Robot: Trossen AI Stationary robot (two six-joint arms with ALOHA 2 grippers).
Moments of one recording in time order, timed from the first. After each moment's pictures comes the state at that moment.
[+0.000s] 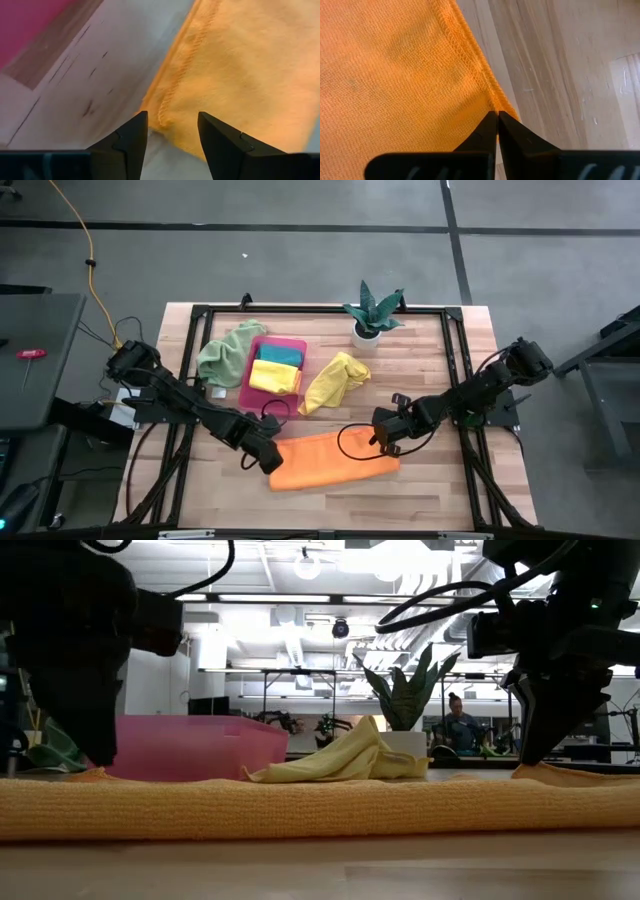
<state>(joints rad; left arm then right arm) -0.39 1.58 0.81 -0.45 -0.19 -1.12 0.39 1.53 0.80 -0.59 0.23 0.63</state>
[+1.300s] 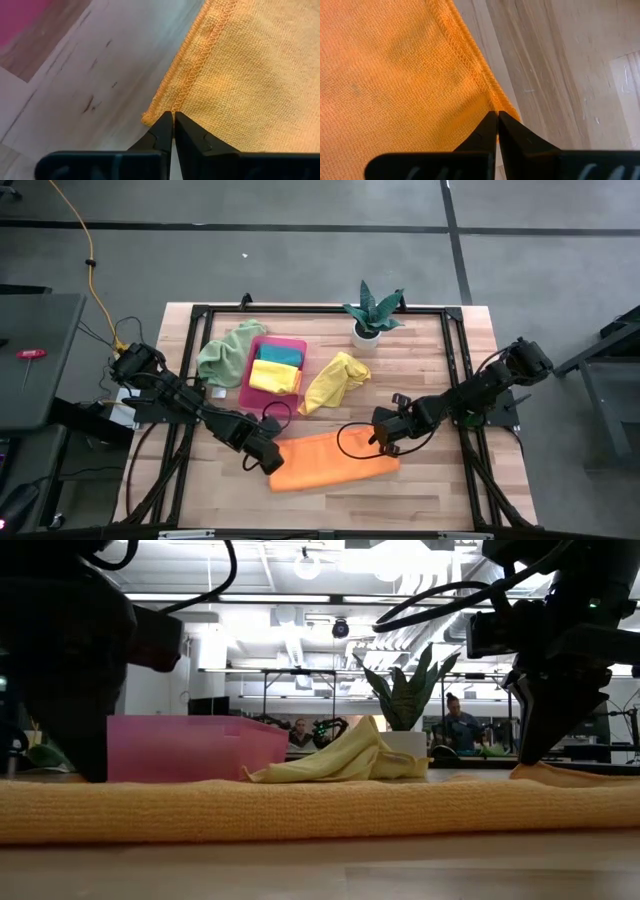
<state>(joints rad) -0.40 1.63 0.81 -0.45 -0.17 -1.14 0.39 1.53 0.80 -0.58 0.24 0.66</state>
